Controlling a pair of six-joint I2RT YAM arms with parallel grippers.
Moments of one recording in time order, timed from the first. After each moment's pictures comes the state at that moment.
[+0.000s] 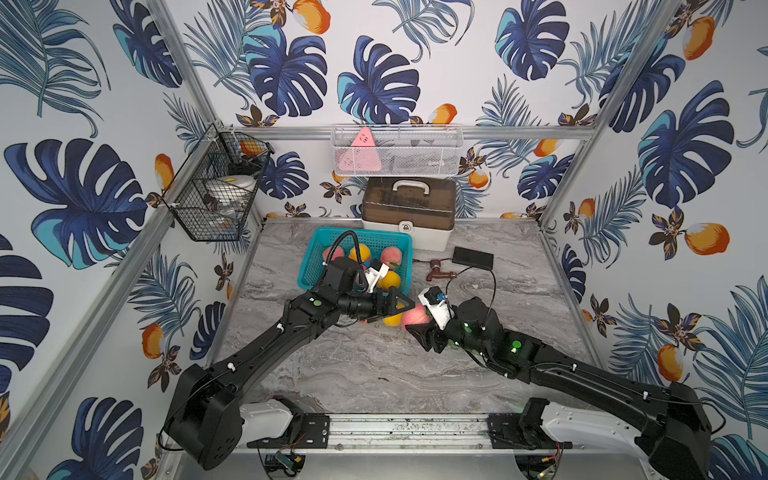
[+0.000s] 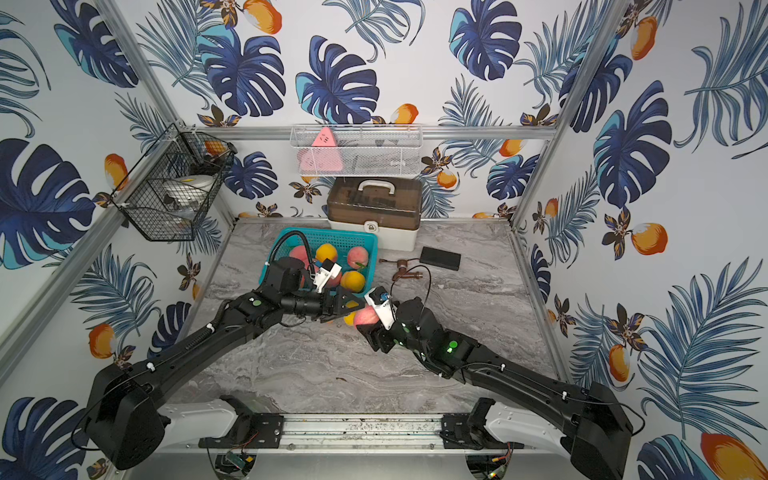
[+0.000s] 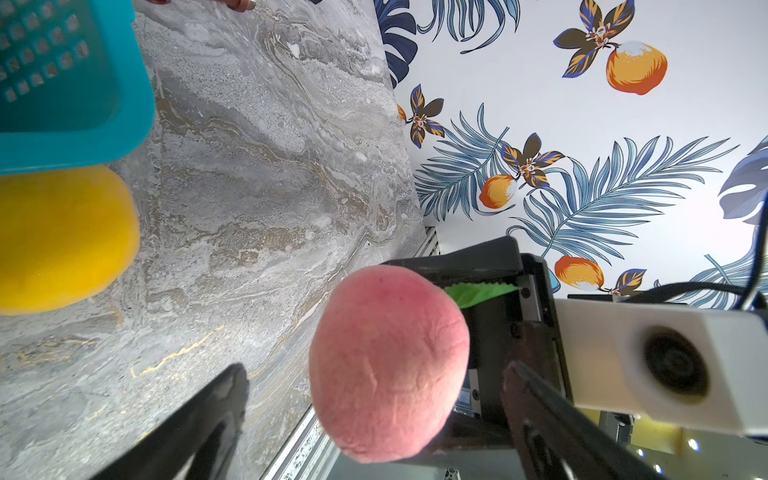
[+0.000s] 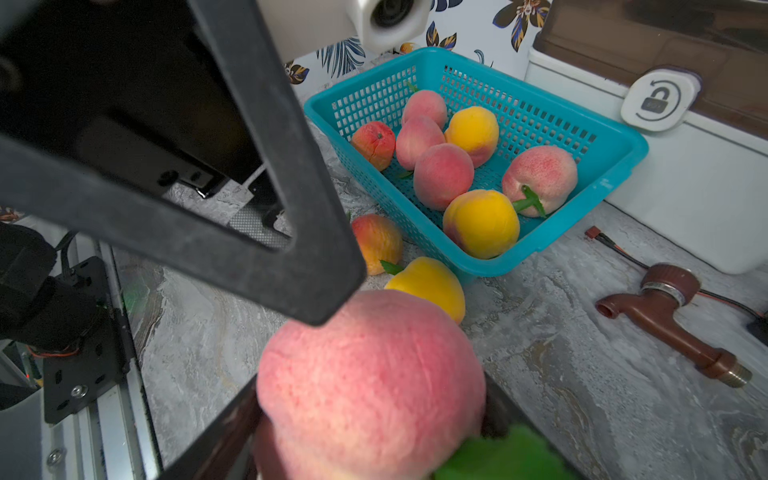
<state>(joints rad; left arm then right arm) -0.47 1.26 0.92 -0.26 0.77 -0.76 0.93 1.06 0.70 -0.07 0.03 0.08</state>
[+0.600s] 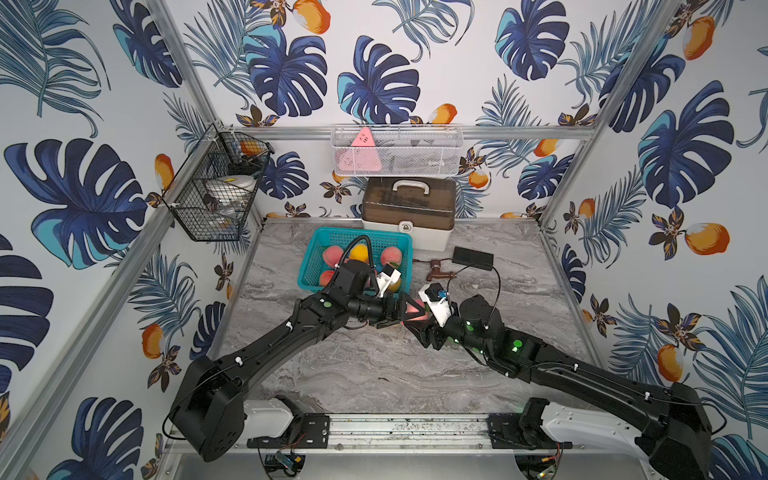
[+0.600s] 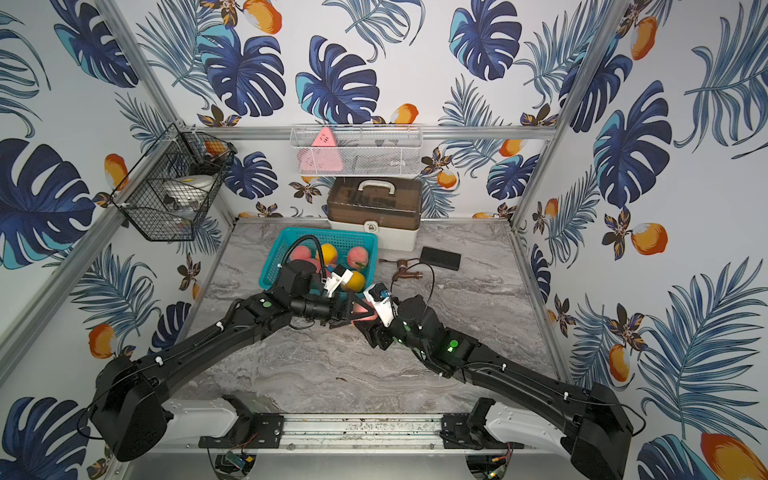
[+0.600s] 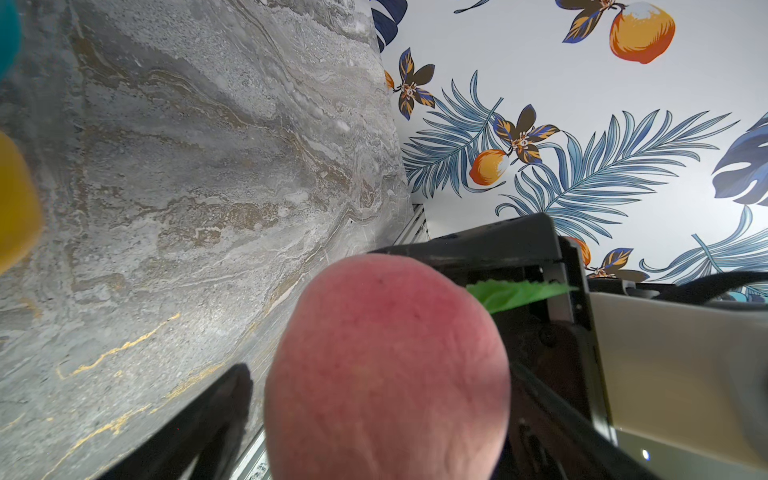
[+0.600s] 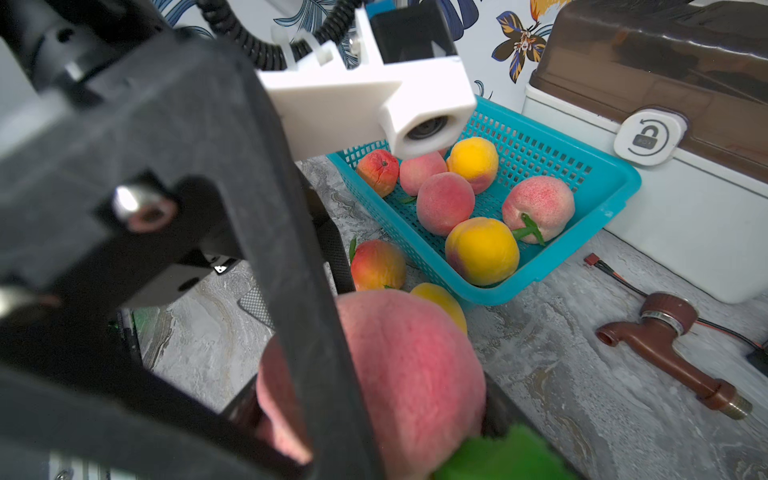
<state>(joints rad) -0.56 1.31 0.93 -0.24 0.78 -0.82 0.93 1.06 0.71 -0.04 0.02 0.08</state>
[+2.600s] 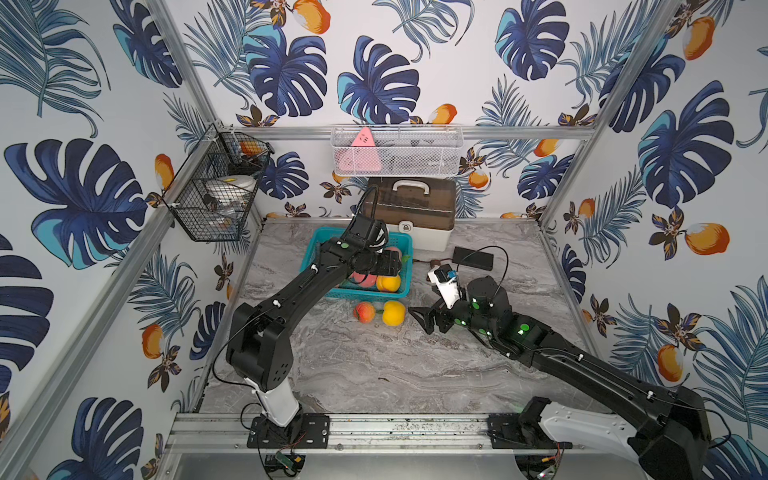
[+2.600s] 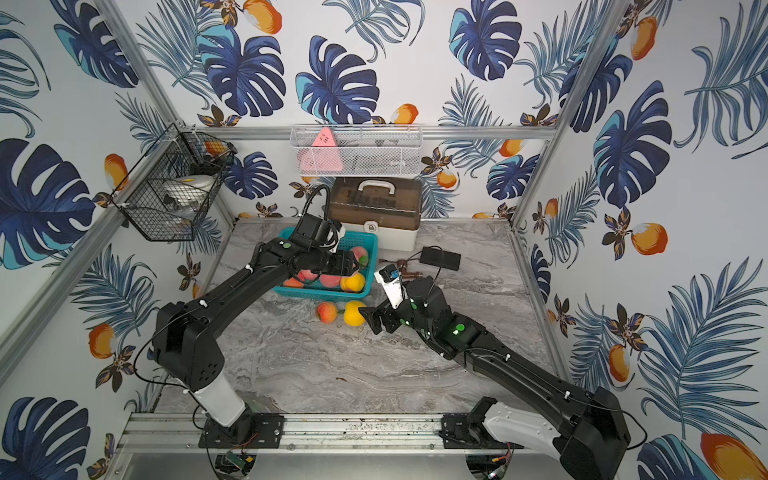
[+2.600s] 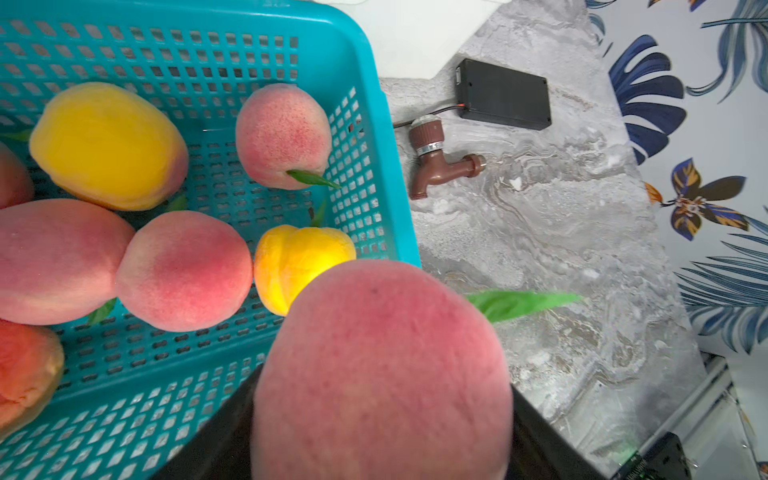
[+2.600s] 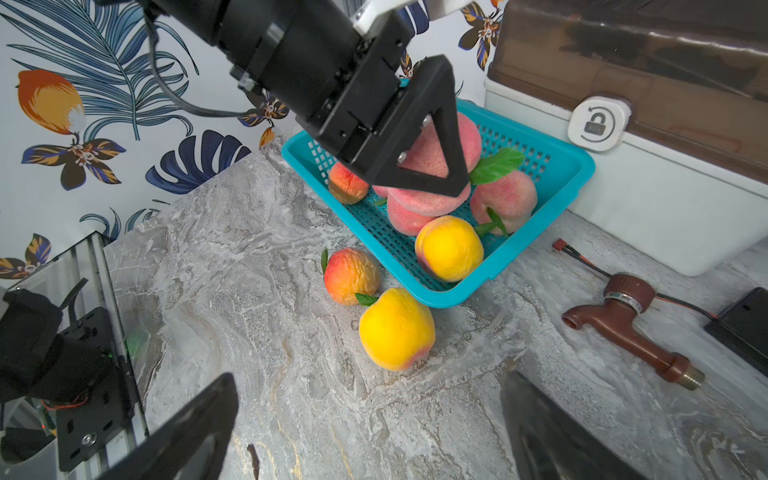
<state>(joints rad) -0.42 1.74 1.55 -0.70 0.15 -0.34 0.78 1.10 0.82 -0.16 -0.10 0.11</state>
